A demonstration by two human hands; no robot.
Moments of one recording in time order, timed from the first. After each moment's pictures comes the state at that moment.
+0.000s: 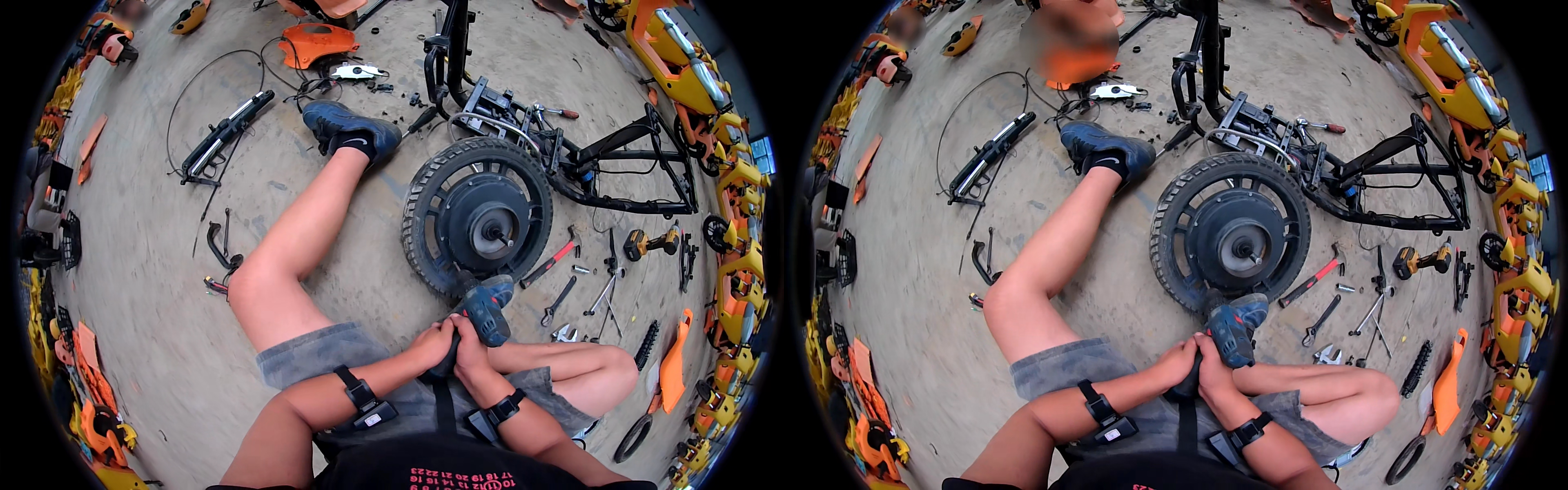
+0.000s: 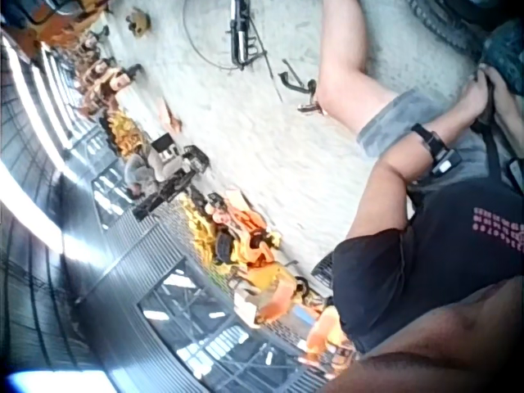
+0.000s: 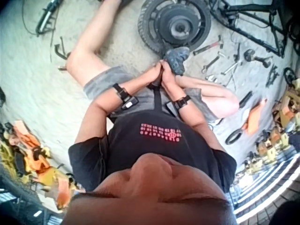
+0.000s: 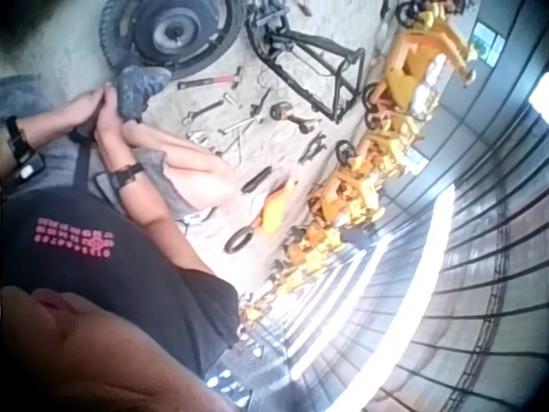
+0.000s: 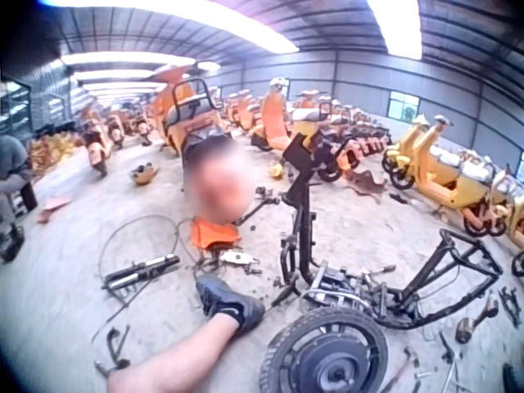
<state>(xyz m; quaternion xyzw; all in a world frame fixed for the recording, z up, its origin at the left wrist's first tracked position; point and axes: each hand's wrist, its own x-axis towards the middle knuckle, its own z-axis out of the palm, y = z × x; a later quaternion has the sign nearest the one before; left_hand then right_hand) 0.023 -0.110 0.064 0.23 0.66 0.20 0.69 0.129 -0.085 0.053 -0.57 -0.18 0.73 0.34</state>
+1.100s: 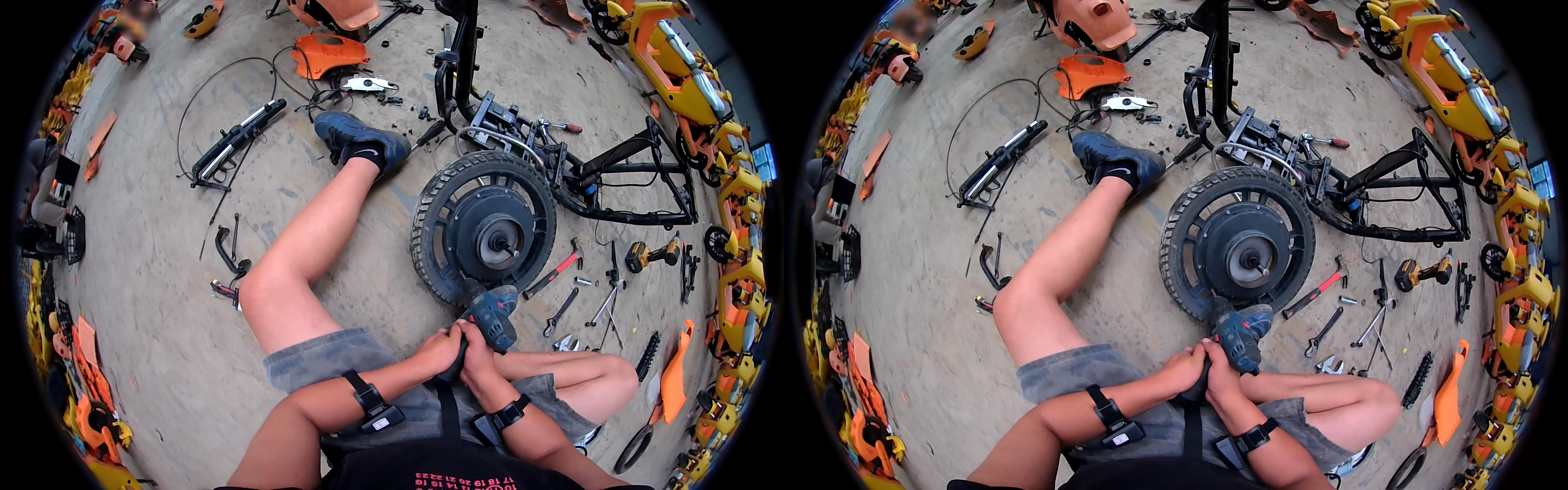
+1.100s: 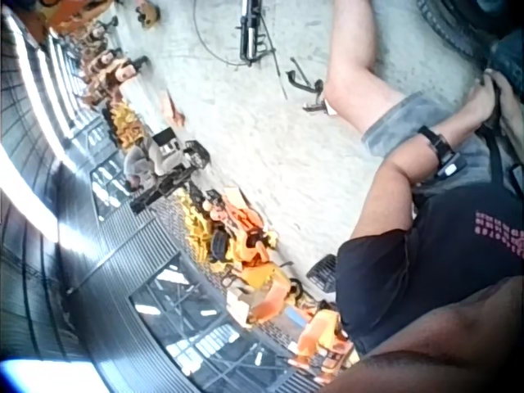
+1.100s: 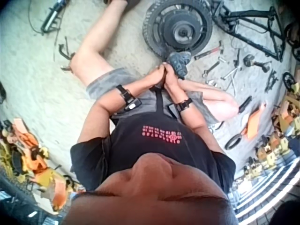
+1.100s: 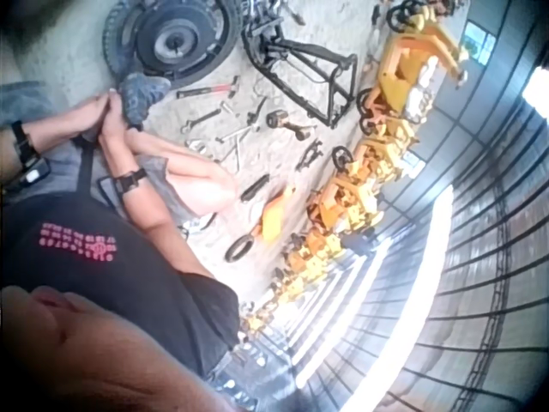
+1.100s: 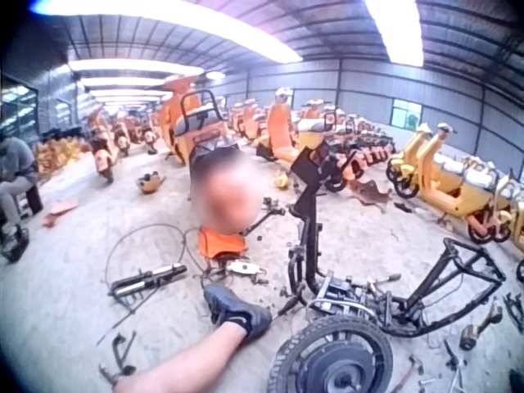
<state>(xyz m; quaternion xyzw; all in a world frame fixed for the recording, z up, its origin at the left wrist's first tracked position) 0.019 -0.104 0.077 0.27 0.67 0.18 0.66 0.118 -0.076 0.087 -0.55 -0.16 0.75 0.33</state>
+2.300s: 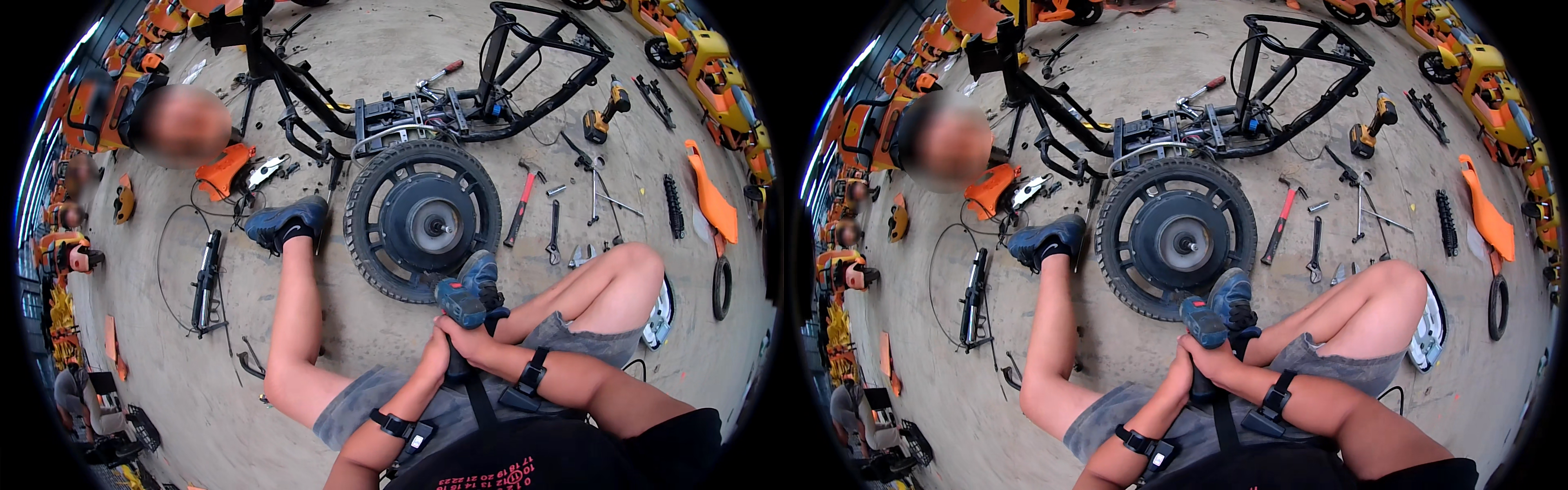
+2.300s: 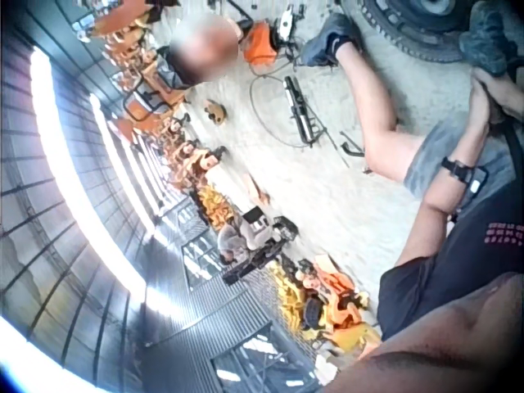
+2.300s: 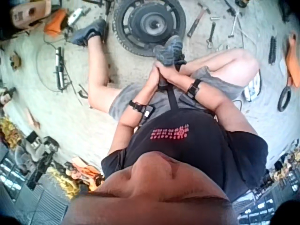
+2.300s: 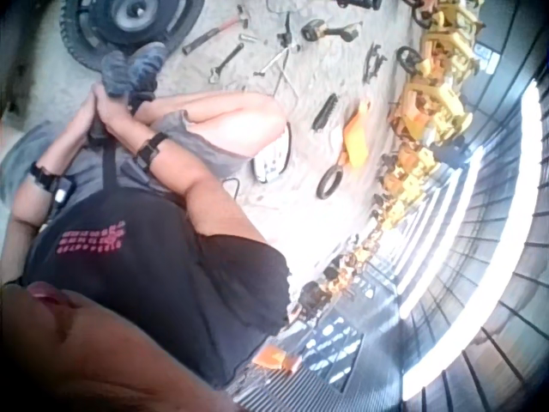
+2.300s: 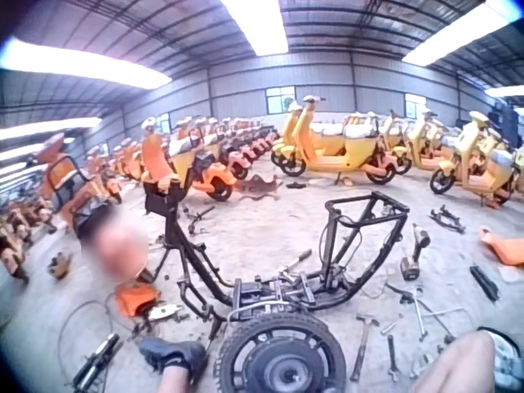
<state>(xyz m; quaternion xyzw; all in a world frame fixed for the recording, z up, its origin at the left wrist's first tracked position) 0.023 -0.104 0.075 0.13 0.56 0.30 0.76 0.115 -0.077 0.094 -0.58 -0.30 0.66 0.38</state>
